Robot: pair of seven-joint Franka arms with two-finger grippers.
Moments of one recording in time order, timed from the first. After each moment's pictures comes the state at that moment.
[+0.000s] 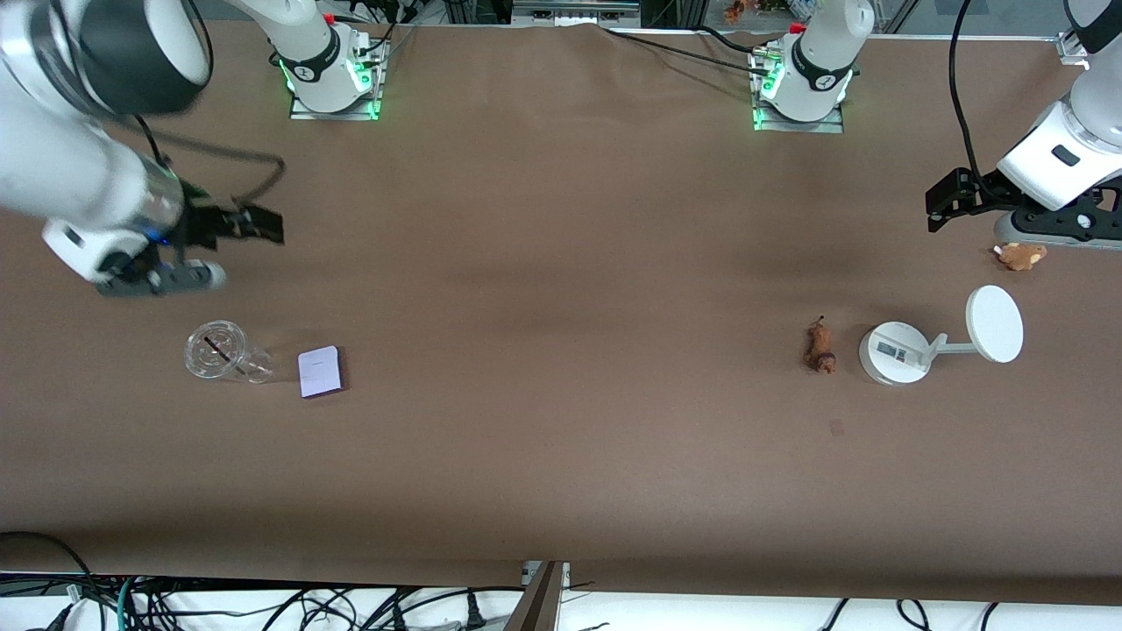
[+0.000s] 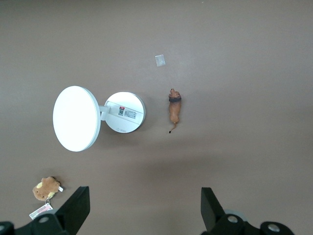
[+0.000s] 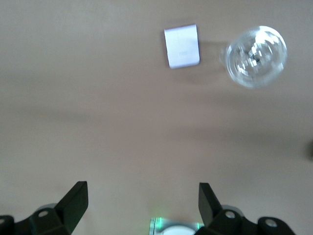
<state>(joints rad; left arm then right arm) 0.06 -0.04 -0.12 -1.72 0.08 1.67 0.05 0.33 0.13 -0.19 -1.55 0.10 1.45 0.06</state>
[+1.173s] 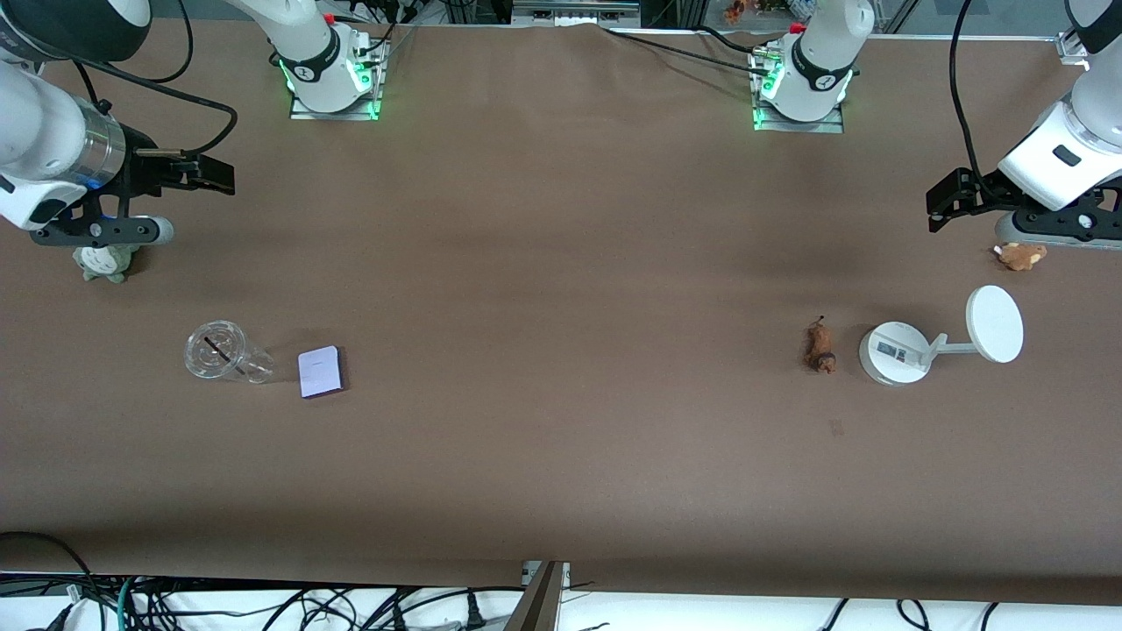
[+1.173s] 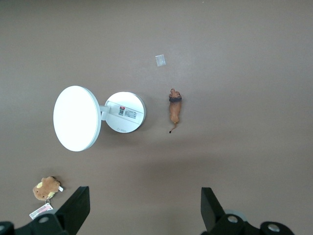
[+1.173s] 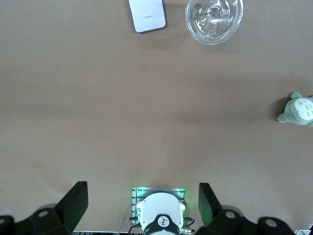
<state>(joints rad) 0.06 -0.04 -0.12 -1.72 0.08 1.67 0.05 0.32 0.10 -0.21 -1.55 0.01 1.33 0.06</state>
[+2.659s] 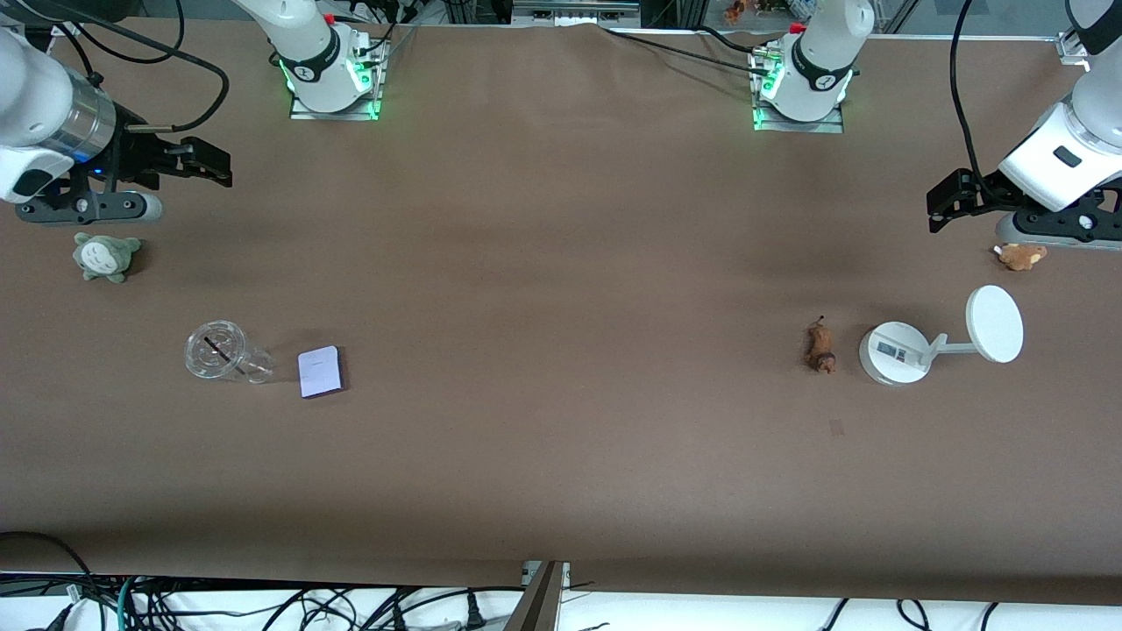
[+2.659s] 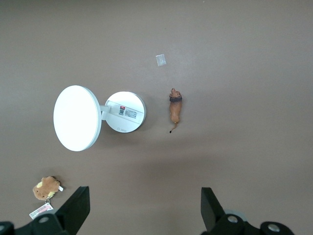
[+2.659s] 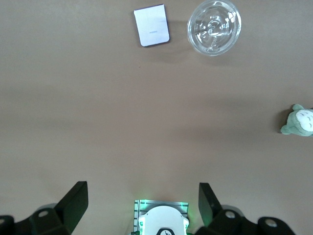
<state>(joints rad) 0.06 -0.04 -0.12 -1.72 0.08 1.67 0.05 0.07 0.00 0.04 -1.64 0.01 1.43 0.07</state>
